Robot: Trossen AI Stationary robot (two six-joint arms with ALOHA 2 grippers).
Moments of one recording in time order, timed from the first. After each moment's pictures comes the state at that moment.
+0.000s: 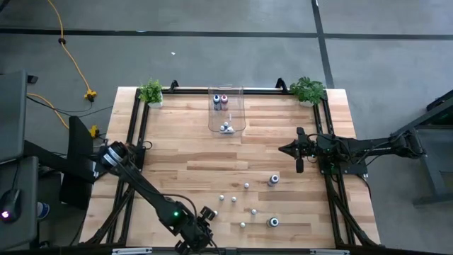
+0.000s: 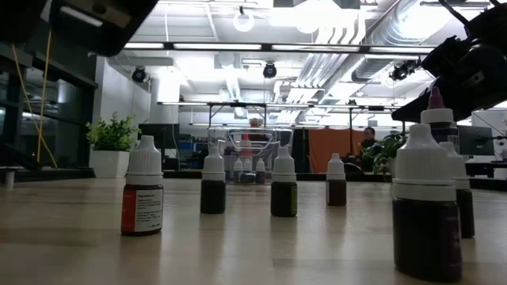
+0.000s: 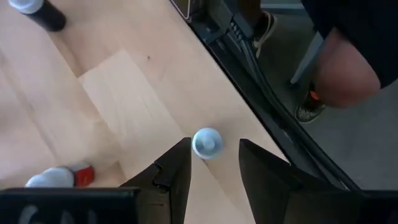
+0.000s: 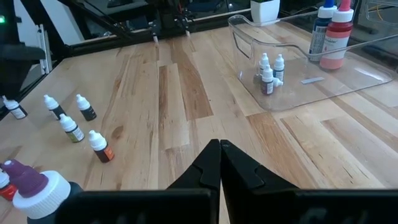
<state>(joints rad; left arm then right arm) -0.75 1.97 1.40 -0.46 -0.06 -0.11 -0.01 0.33 0.01 0.05 0.10 0.20</state>
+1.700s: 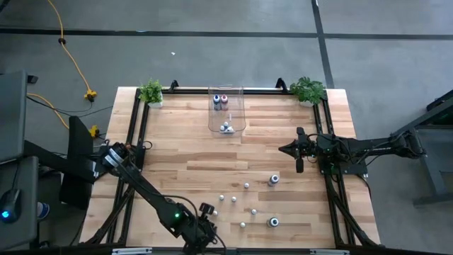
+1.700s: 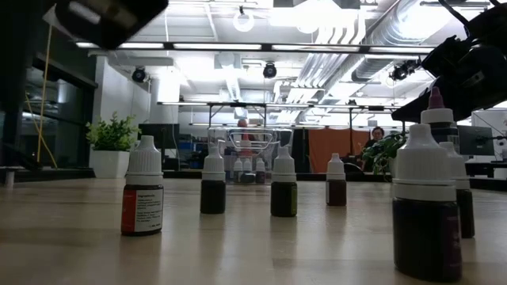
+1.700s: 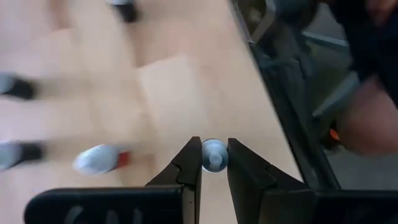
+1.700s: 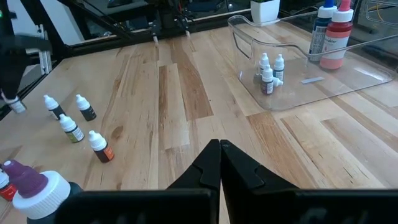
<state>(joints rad) -0.74 1.98 1.46 -0.52 -0.21 -0.34 -0.01 0.33 0.01 0.05 0.10 0.20</state>
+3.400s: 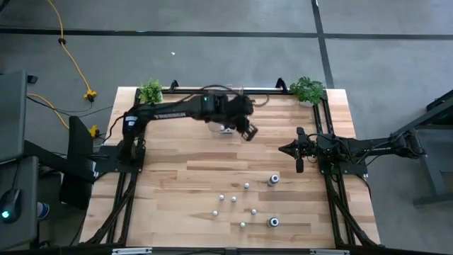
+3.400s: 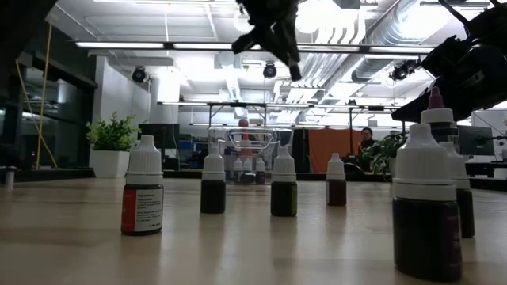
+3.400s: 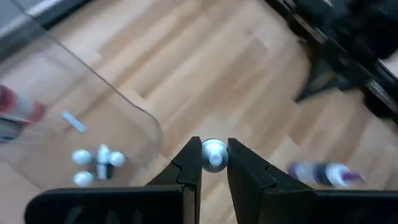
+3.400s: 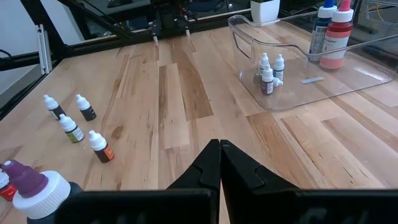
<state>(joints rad) 0.11 1.98 2.07 -0.98 -0.17 -0.61 -0.01 0.33 0.01 0.05 0.10 0.20</state>
